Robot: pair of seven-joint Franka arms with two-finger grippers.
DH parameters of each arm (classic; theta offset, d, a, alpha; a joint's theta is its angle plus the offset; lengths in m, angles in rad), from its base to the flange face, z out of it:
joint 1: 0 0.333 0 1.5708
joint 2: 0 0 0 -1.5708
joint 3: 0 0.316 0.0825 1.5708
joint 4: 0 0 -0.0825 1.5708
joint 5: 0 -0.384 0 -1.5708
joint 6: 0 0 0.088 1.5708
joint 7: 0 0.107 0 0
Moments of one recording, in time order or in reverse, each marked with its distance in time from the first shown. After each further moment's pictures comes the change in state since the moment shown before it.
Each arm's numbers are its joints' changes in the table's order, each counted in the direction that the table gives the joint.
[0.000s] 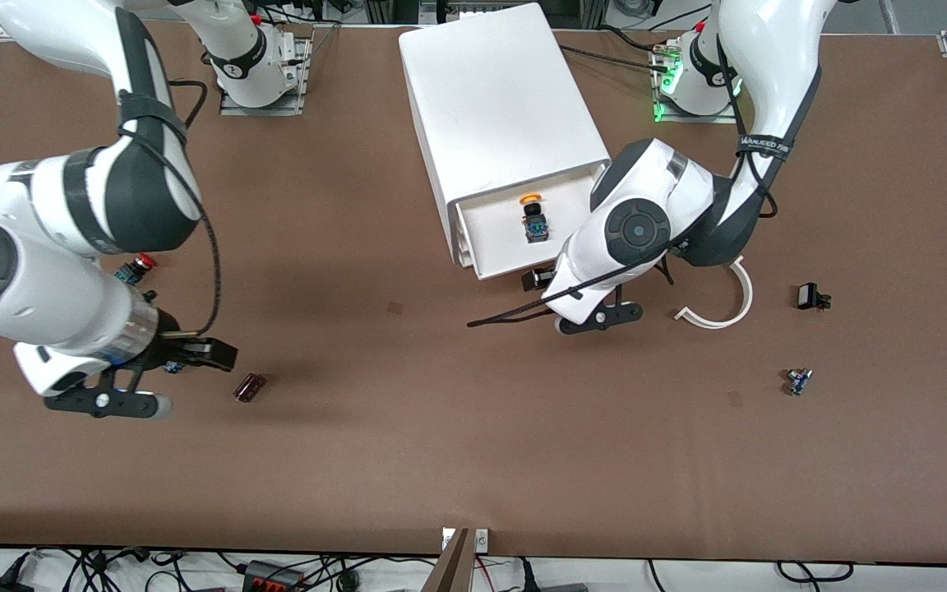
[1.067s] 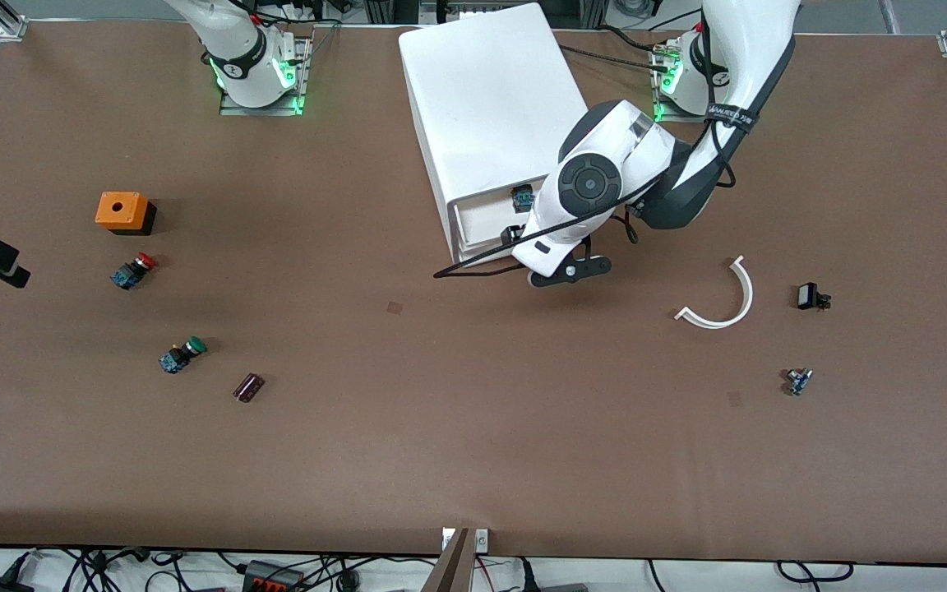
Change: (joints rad) left arm 0.001 0.079 -0.095 -0.156 0.000 0.014 -0.104; right arm -0.308 0.437 0.080 -0.366 0.002 0.030 -0.305
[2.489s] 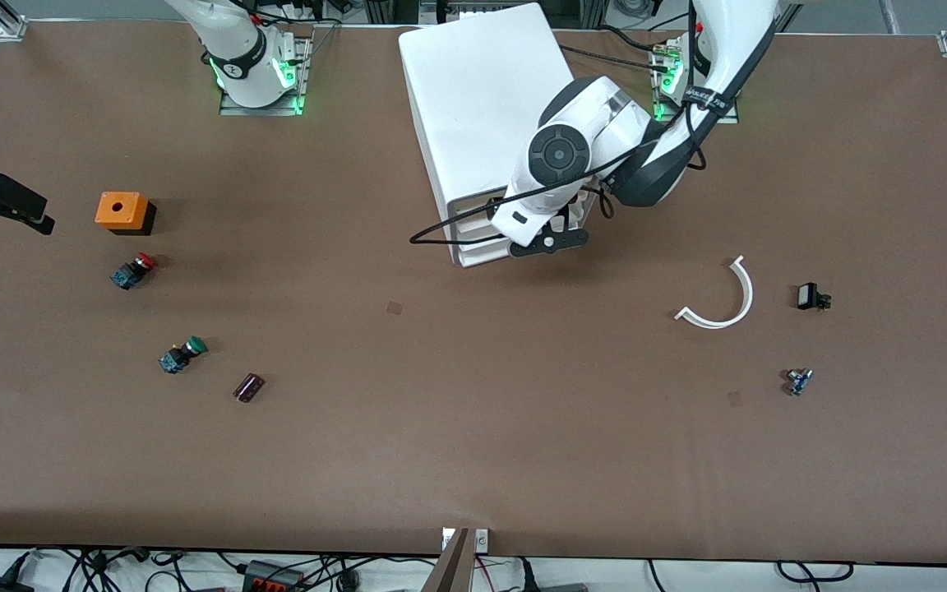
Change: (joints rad) left arm 0.028 0.037 -0.087 -0.076 -0.001 0.010 -0.052; right arm 0.002 0.179 0.013 -0.256 0.062 -0.010 -0.010
